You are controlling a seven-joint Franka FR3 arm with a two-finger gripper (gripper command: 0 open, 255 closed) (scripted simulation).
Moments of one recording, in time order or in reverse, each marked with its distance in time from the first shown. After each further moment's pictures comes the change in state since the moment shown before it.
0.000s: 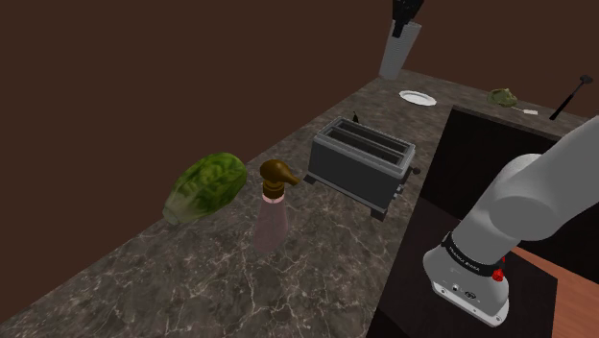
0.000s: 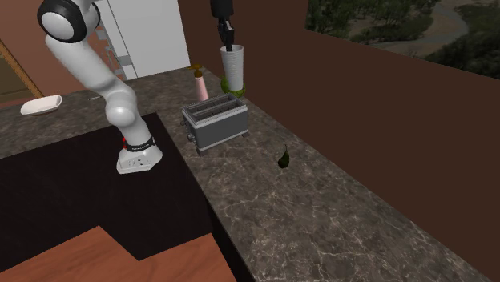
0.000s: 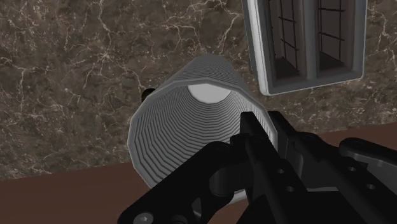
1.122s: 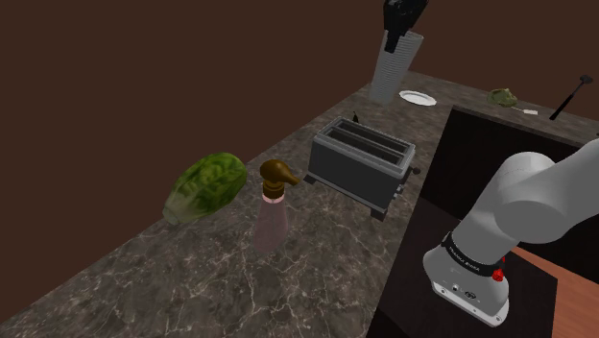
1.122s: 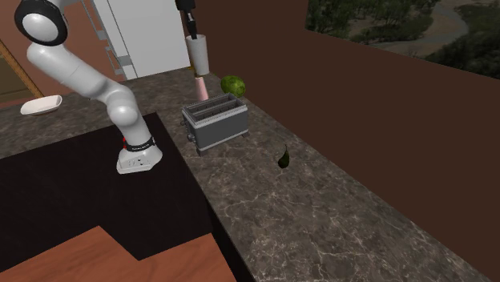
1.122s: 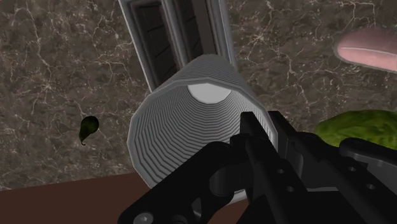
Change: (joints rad) arm 0.108 -0.263 0.308 -0.221 0.080 -0.088 0.400
